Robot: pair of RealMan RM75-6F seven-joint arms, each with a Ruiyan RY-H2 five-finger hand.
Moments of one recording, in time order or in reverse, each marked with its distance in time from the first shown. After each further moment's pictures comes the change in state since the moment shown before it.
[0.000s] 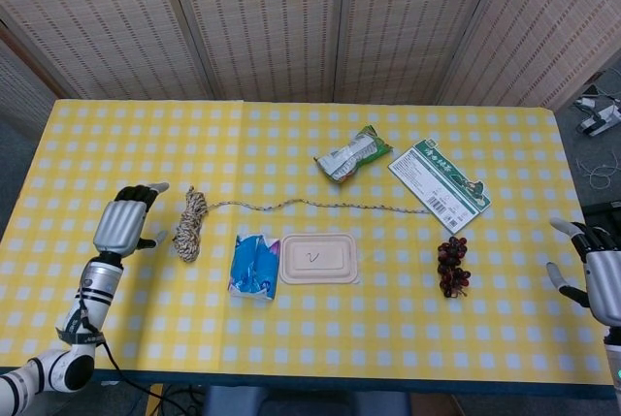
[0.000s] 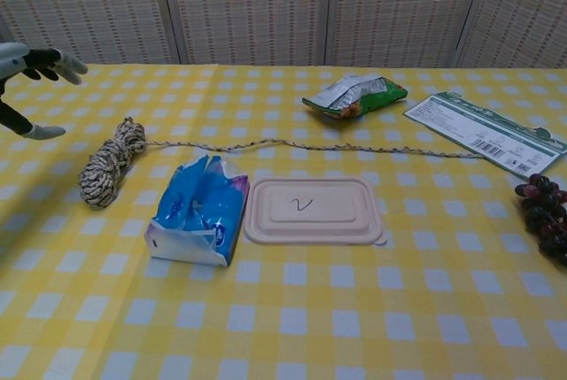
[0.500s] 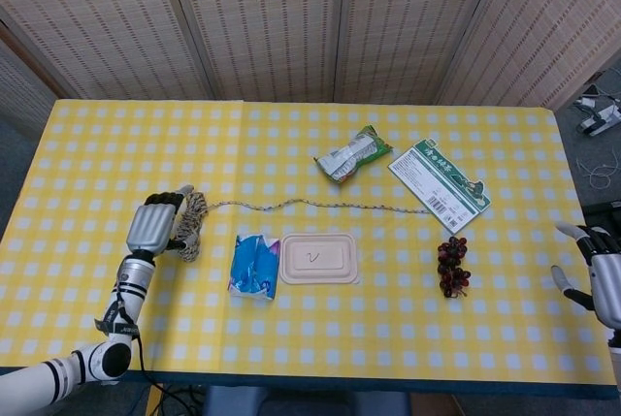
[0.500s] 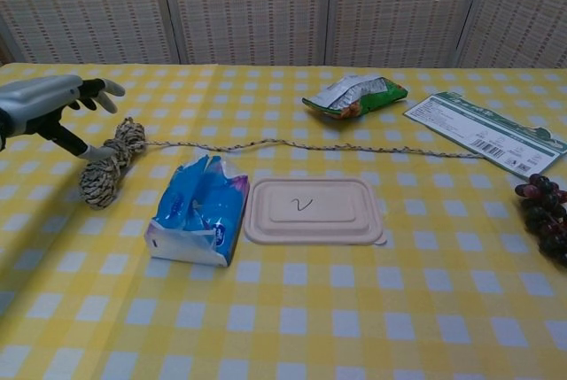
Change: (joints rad) left arm -0.083 -0.128 -0.013 0.009 -0.224 -0.027 0.191; right arm -0.010 -0.006 -0.005 0.022 0.013 -0.006 0.025
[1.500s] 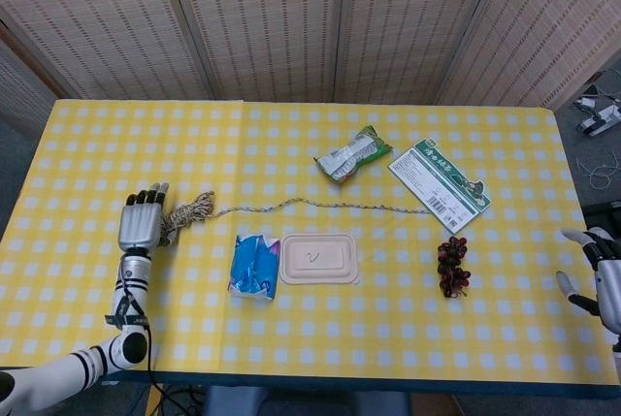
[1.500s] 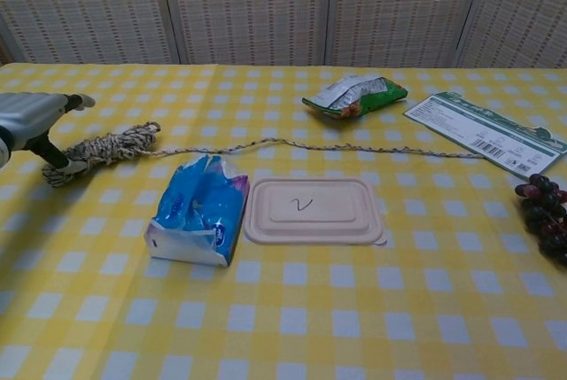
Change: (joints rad) left arm -0.047 -0.148 0.014 0.273 -0.141 0.068 0.174; right arm -0.017 -0.013 -0.005 0.028 0.016 -0.009 0.031
